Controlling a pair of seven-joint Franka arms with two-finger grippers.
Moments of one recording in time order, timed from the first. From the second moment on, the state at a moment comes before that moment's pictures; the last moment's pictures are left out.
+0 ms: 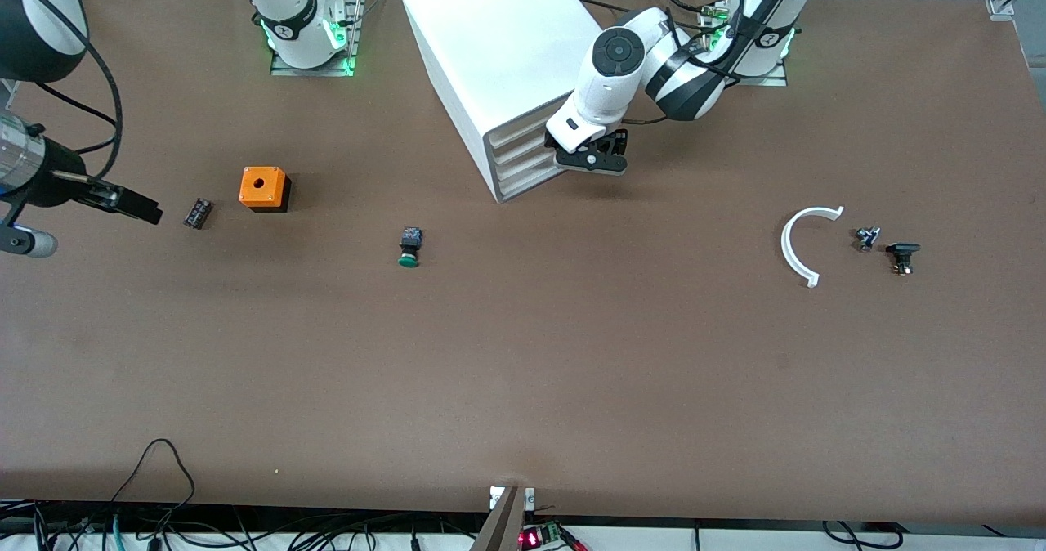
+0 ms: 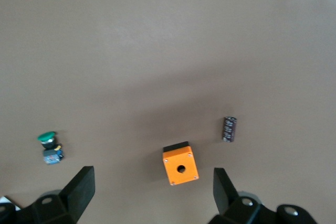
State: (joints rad) left arm -0.26 0.25 -0.57 -2.23 0.00 2.42 -0.75; right arm -0.02 0.16 0.00 -1.56 -0.04 1.63 0.23
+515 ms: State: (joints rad) left arm -0.09 0.19 -0.47 -2.18 0.00 2.41 -0.65; right arm 0.09 0.13 -0.13 -1.61 -0.02 1.64 0.15
